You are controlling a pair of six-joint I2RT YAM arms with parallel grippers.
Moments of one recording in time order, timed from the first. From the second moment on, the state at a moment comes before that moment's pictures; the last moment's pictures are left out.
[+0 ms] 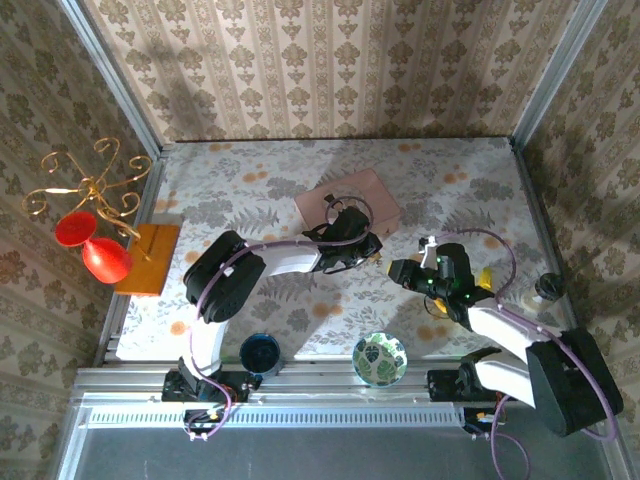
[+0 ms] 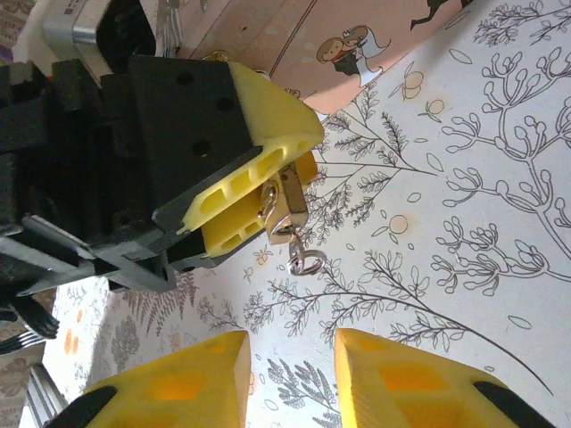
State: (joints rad) left arm -0.92 2.00 1.26 0.00 0.12 -1.28; right arm 0.26 1.14 0.30 0.25 -0.43 0.69
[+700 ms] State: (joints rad) left arm -0.92 2.00 1.24 0.03 0.13 -1.29; right arm 0.23 1.44 0.37 0.51 -0.51 0.76
